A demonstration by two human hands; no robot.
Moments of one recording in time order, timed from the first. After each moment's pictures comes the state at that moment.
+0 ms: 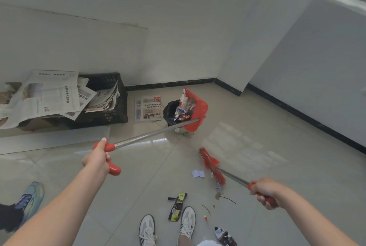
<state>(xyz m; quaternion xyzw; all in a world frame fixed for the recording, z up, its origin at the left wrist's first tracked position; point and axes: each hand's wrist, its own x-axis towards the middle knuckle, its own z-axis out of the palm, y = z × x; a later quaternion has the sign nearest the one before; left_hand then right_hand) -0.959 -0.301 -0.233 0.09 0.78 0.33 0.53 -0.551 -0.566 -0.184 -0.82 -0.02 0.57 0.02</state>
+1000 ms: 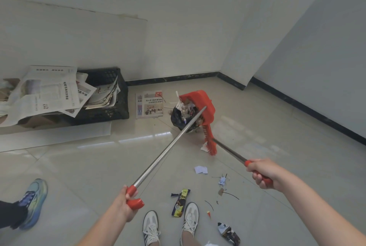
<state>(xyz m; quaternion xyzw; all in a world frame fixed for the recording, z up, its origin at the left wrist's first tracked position) -0.943 -0.411 -0.284 -0.15 0.72 0.21 0.64 -0.549 -0.509 -0.177 -0.81 0.02 0.56 0.18</state>
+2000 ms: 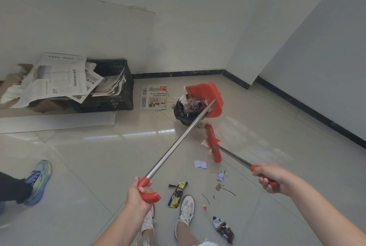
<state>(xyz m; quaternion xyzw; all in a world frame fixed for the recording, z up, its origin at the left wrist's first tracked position) -0.912 -0.494 -0.295 -0.21 0.60 0.32 0.70 -0.532 -0.568 -0.188 -0.81 0.01 0.56 0.14</state>
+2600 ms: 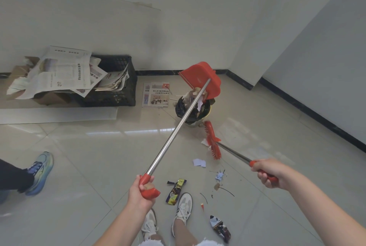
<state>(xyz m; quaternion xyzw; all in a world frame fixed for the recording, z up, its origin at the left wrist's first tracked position) -0.901 -0.515 -0.293 -0.26 0.55 0.35 0.72 -0.521 -0.565 -0.188 -0.82 -0.01 0.56 0.13</state>
